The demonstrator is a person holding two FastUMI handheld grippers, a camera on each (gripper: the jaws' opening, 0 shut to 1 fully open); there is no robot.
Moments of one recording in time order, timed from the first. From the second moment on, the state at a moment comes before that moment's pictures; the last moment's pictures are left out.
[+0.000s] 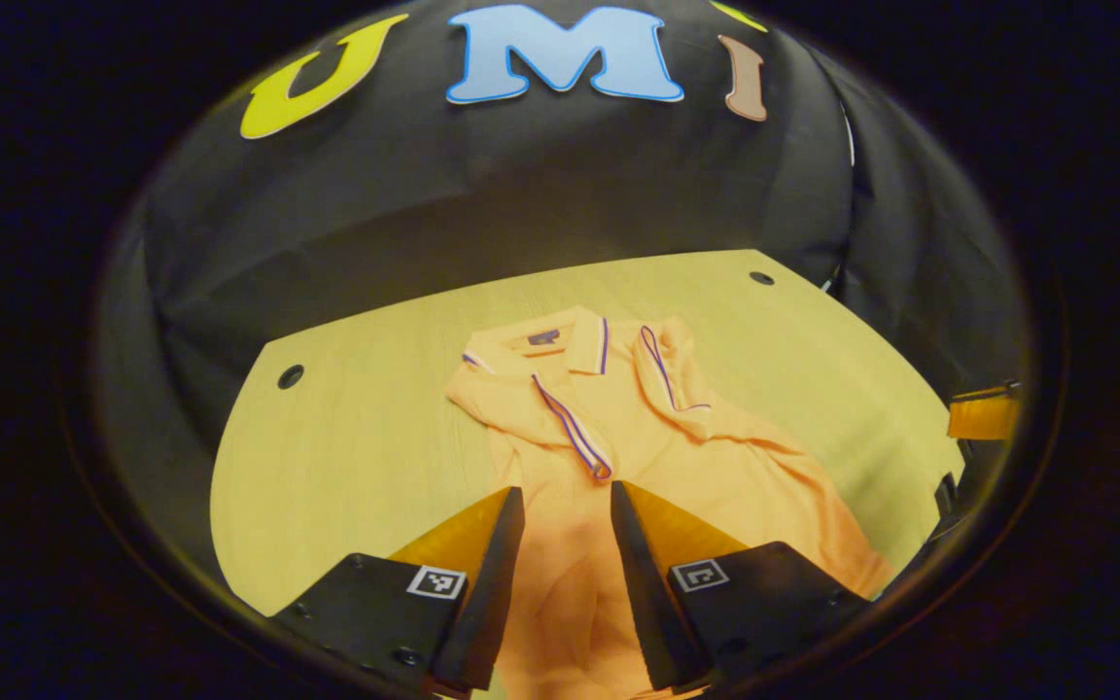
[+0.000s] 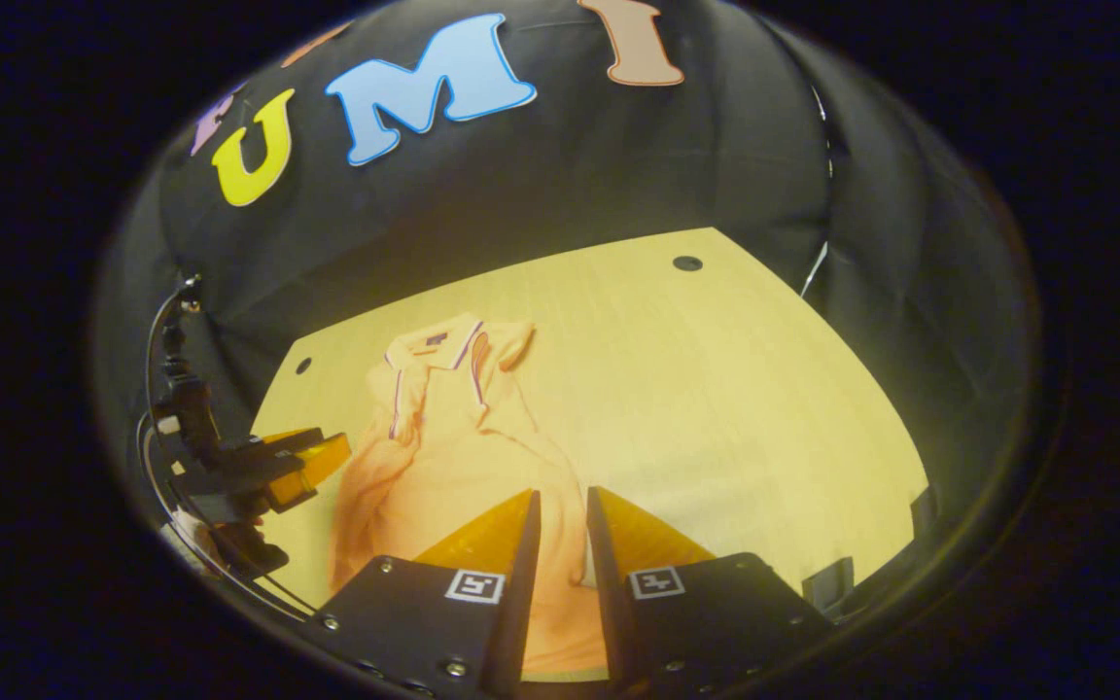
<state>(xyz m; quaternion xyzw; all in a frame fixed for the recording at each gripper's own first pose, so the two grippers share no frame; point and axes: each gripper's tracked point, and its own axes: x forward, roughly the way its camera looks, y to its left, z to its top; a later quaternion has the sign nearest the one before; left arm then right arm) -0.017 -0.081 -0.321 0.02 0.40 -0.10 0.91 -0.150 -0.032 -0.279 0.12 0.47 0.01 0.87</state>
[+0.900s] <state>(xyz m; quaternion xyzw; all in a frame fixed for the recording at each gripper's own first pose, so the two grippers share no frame) -0.223 -0.029 -0.368 -0.03 0.56 -0.05 0.82 -0.273 -0.023 -0.377 0.00 0.68 0.09 0.73</state>
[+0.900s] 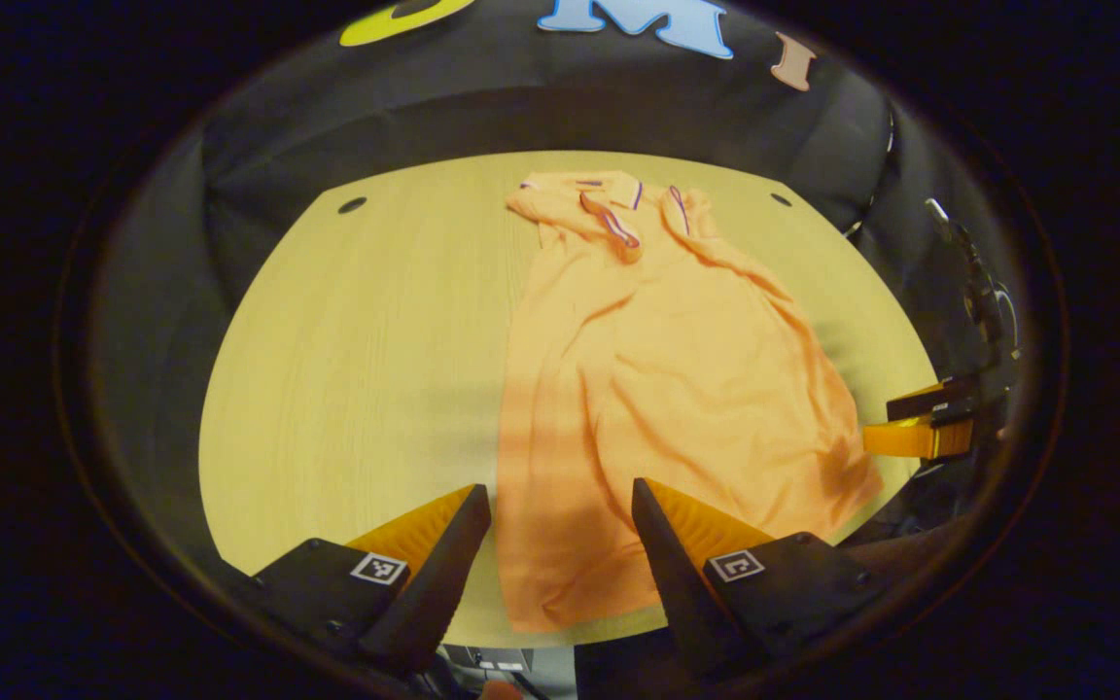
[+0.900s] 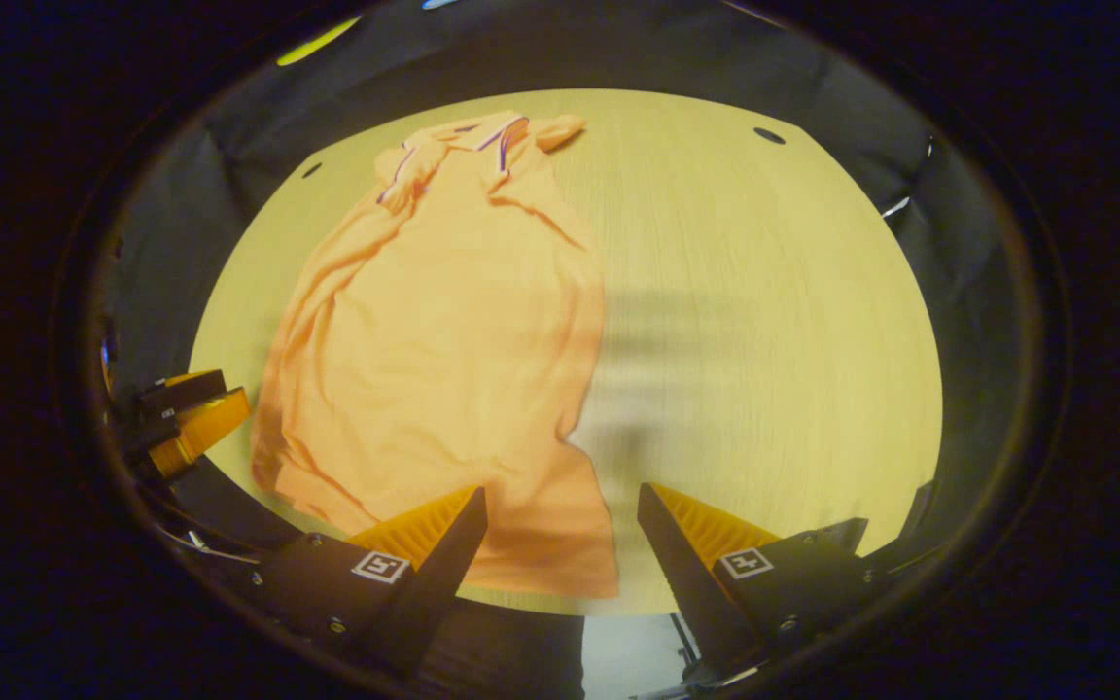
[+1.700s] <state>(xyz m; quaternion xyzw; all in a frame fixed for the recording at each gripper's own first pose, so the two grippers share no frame) -0.263 -0.022 -0.408 -0.01 0.67 -0.02 0.74 -0.303 -0.016 -0.403 -0.05 0.76 0.08 0.64</state>
